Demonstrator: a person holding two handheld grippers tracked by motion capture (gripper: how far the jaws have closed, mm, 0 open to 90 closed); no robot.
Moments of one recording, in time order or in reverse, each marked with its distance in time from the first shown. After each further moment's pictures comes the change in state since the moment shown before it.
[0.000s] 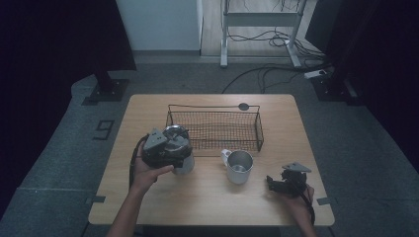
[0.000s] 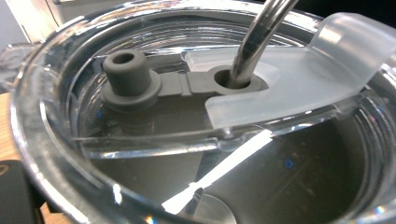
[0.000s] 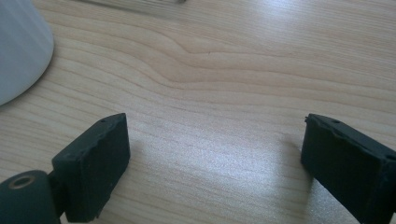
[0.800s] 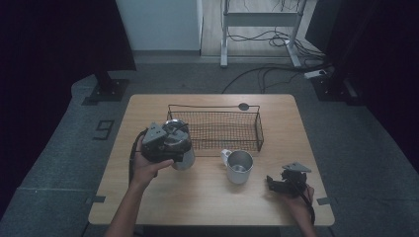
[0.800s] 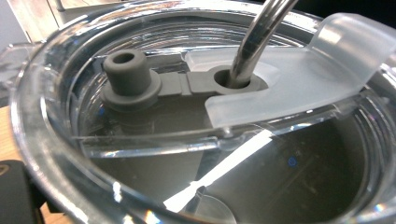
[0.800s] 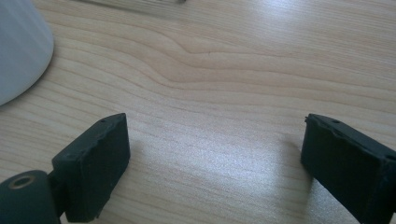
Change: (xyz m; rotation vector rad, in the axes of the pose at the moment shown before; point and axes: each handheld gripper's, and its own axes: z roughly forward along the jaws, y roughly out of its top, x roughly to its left) left arm 0.004 0.016 -0.001 -0.018 0.006 0.003; right arm 0.000 0.000 0.000 0.000 0.000 0.001
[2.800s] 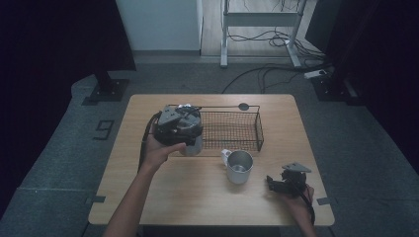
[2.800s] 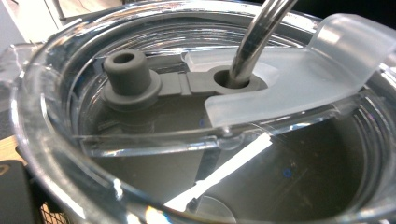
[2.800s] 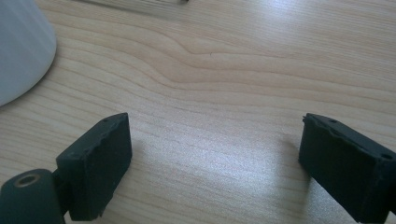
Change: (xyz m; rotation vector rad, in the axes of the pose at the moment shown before) left arm -0.003 0.044 0.035 0.012 0.017 0.030; right arm 0.000 0.000 0.000 -0.001 0.006 -0.008
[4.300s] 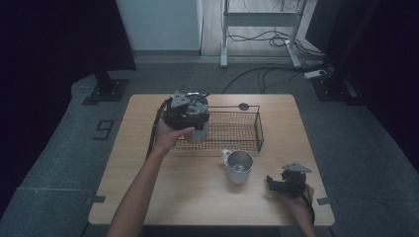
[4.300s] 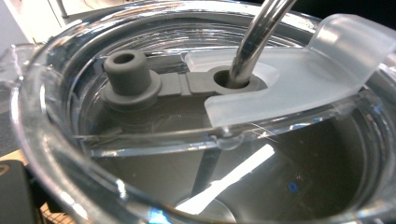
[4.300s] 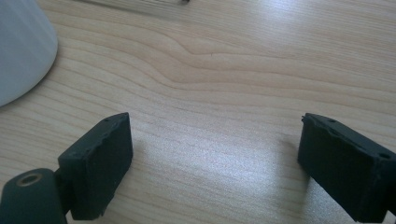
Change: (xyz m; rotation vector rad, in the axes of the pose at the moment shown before) left arm 0.018 0.023 0.049 0.020 0.015 0.004; right arm 0.000 0.000 0.000 -0.006 0.001 -0.003
